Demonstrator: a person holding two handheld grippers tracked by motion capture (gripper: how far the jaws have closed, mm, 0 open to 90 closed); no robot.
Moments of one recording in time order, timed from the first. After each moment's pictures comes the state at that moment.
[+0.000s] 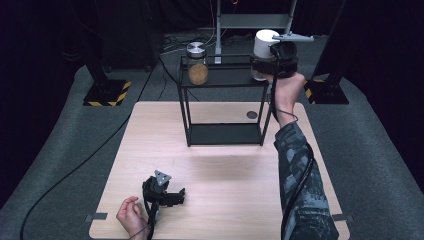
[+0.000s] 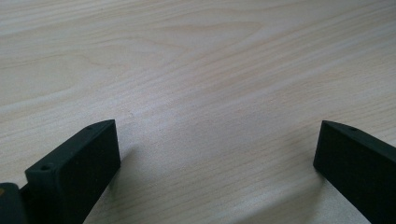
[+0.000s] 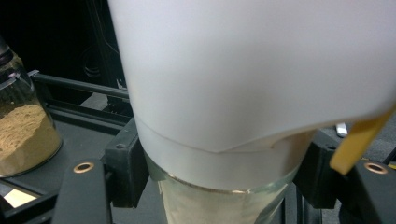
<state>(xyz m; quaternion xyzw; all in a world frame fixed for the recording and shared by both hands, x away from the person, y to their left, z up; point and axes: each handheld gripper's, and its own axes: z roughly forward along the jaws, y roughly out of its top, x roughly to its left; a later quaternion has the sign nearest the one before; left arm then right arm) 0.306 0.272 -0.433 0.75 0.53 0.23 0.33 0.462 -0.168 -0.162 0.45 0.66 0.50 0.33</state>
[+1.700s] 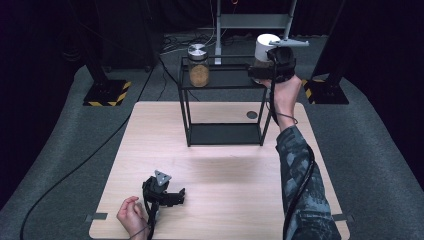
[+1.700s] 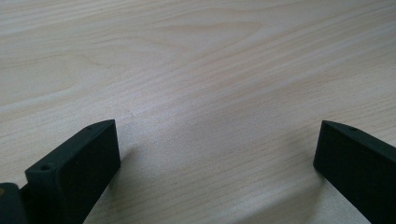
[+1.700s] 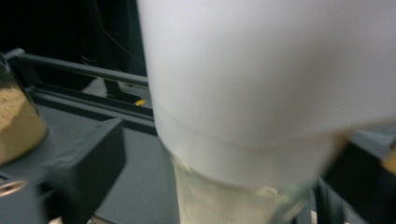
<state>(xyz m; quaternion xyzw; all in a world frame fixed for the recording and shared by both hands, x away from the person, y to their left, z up) 0.306 0.272 -0.434 0.75 0.53 0.23 0.33 0.462 -0.162 -0.170 0.45 0.67 0.48 0.33</state>
